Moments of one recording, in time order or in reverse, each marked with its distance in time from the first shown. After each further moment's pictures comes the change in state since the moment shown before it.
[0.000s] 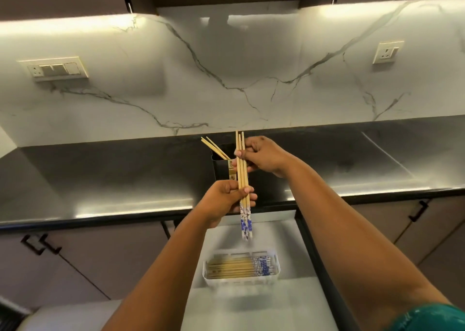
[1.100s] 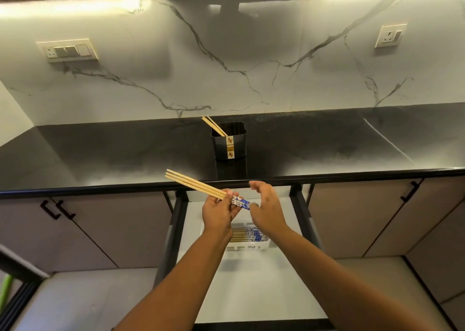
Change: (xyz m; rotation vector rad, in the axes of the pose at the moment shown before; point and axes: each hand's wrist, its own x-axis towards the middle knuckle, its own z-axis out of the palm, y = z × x) left_hand -0.065 -0.085 0.079 -0.505 0.698 -0.057; right_hand -0.128 0.137 0.100 -0.223 0.435 0.080
